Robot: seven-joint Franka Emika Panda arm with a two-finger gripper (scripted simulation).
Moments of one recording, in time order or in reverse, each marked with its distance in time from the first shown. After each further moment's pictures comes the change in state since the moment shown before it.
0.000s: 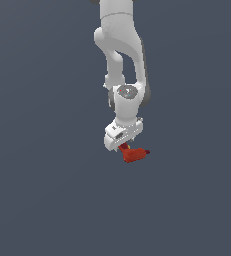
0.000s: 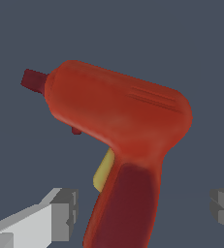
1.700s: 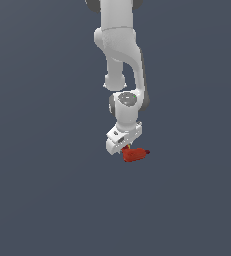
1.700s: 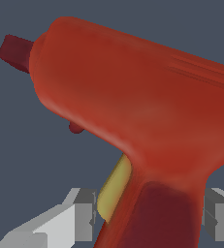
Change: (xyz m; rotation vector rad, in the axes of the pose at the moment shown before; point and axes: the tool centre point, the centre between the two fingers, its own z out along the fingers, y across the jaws) arm -0.002 -0.008 0.033 0.001 0.009 -0.046
